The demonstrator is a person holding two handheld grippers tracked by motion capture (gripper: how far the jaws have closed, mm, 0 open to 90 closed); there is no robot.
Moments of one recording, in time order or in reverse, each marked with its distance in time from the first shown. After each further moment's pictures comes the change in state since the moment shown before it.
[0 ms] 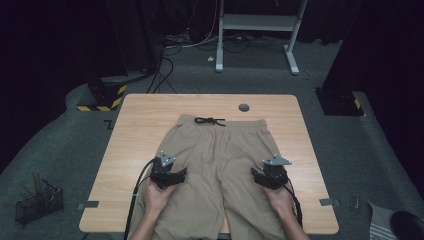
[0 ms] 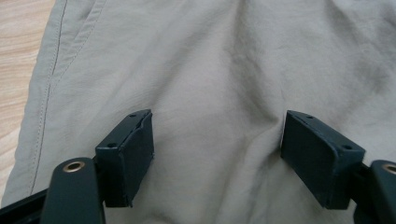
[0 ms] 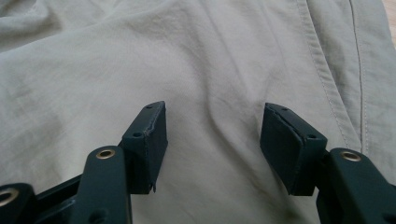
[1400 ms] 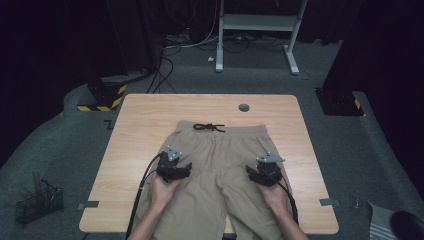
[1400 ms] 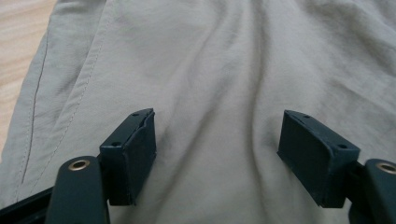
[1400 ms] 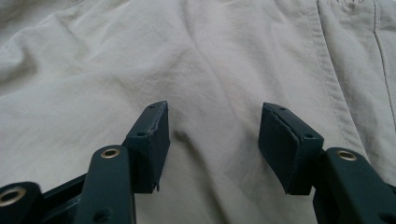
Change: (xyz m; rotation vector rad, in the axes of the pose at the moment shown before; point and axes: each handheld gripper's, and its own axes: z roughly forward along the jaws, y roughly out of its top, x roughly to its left) left arm -0.007 0.016 0.017 -0.005 -0.009 0.029; right arm 0.011 0.010 0.010 -0.001 0.017 -0.014
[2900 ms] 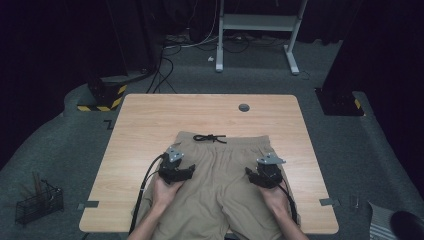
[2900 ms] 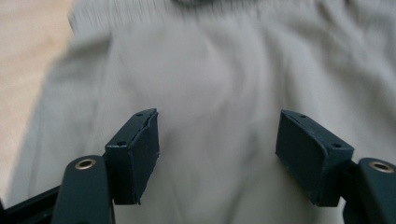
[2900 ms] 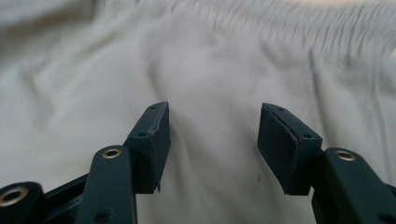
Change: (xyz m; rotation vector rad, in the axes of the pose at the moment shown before) left arm -0.006 0.014 -0.006 -0.033 -0.058 -0.017; right arm 0.005 0.003 -0.010 -0.003 0.011 0.006
